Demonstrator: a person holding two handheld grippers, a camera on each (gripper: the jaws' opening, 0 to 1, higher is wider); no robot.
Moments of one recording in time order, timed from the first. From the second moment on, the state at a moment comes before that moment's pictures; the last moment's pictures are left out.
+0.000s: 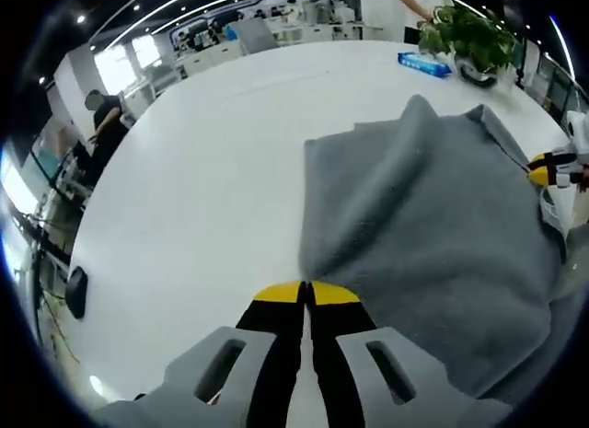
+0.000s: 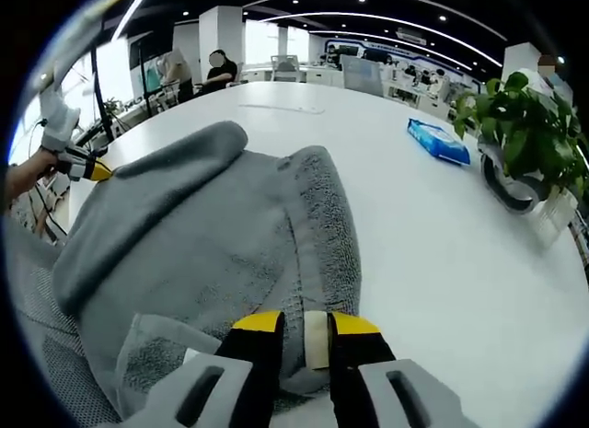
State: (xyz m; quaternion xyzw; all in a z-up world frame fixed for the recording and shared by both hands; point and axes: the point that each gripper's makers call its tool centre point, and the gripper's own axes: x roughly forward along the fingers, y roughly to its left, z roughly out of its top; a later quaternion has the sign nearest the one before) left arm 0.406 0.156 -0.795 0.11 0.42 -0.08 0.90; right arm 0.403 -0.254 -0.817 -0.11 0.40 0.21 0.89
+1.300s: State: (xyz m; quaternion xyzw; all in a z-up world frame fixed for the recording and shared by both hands) left arm 0.389 0.206 -0.804 0.06 0.44 -0.04 0.89; right arm 0.404 -0.254 -0.817 -0.12 0.39 0.21 0.89
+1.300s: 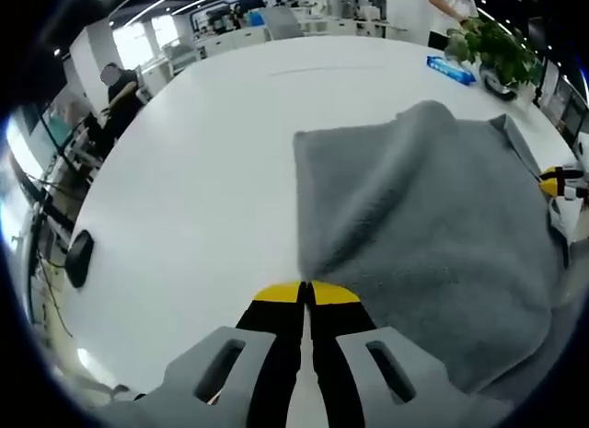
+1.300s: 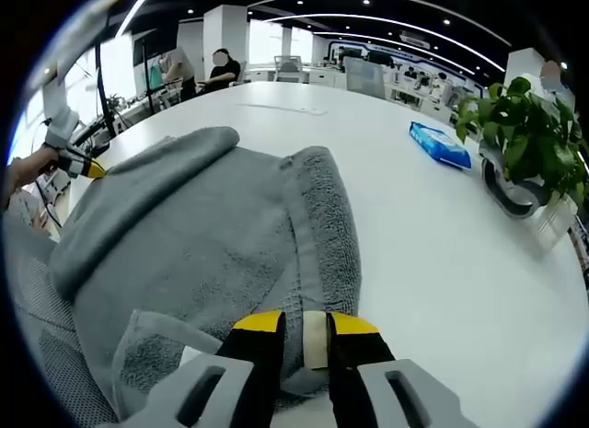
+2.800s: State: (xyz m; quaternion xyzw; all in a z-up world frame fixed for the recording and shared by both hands) left arm 0.388 0.251 -0.812 0.11 0.46 -0.02 0.88; right arm 0.403 -0.254 -0.816 -0.12 0.39 0.21 0.89
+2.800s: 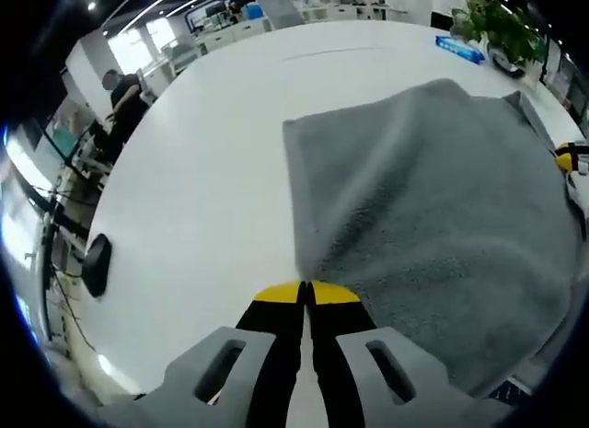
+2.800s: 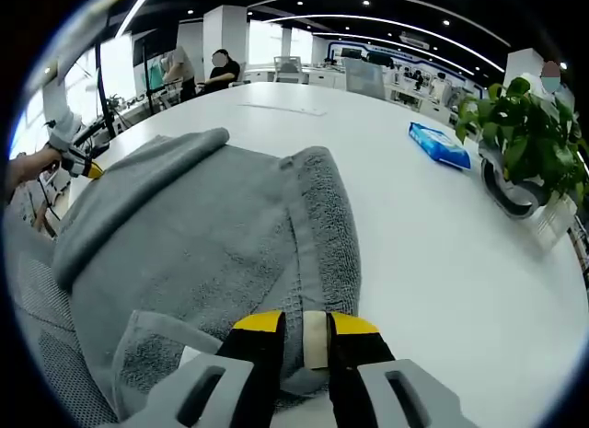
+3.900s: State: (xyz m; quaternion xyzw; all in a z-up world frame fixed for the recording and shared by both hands) left arm 0.385 0.292 -0.806 0.15 0.46 0.02 0.88; right arm 0.404 -0.254 -0.817 -0.12 0.39 0.21 0.89
